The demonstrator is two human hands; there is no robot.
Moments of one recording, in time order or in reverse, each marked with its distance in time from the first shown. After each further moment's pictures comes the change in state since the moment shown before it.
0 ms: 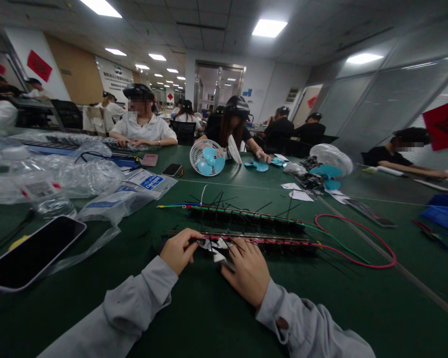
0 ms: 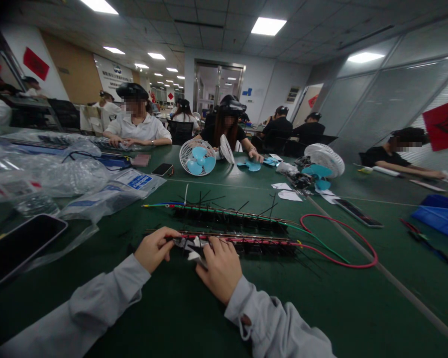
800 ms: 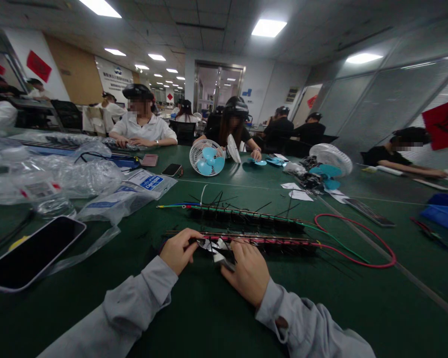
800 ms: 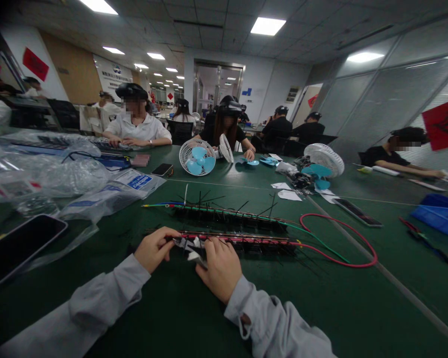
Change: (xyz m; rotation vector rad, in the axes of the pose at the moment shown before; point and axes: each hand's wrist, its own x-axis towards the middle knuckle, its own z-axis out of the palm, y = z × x) left_hand 0.000 0.002 0.000 0.014 -0.001 0.023; right_hand 0.000 0.000 0.003 0.036 0.021 0.023
